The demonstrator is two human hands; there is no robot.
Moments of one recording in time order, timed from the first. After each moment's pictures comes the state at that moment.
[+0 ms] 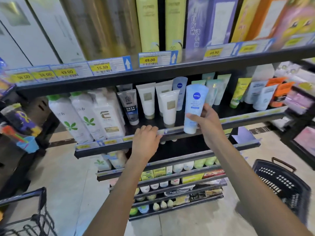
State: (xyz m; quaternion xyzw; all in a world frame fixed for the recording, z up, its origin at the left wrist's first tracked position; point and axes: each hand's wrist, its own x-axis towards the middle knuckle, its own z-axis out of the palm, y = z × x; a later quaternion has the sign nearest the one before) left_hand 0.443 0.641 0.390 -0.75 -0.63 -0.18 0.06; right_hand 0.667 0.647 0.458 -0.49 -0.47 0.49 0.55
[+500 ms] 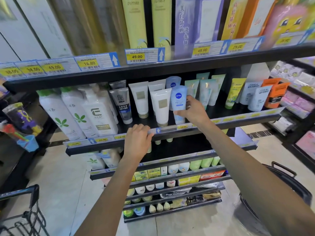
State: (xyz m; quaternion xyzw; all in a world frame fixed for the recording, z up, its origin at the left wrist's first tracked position) left_hand 0.449 0.639 0.384 -0.72 -0.66 -0.22 0.06; right_hand 0.679 0.719 0.447 -0.56 -0.64 0.34 0.41
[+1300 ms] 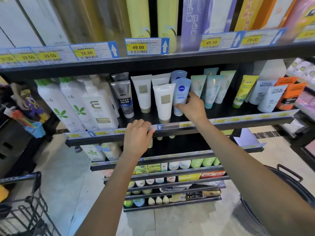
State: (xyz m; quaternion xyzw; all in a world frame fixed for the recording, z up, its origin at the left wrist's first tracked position) left_hand 0.452 0.638 0.378 -0.70 -0.67 -0.24 0.08; right_hand 0.663 0.751 0.427 -0.60 -0.63 0.28 0.40
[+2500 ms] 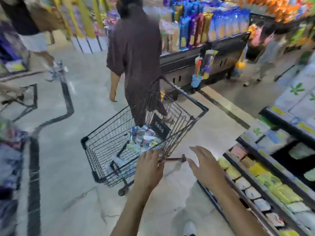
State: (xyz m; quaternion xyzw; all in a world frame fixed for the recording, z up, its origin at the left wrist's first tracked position) left_hand 0.299 0.108 0.284 -0.20 -0.96 -0.21 -0.01; right_hand 0.376 0.329 0.323 -0.12 -0.97 0.22 0.02
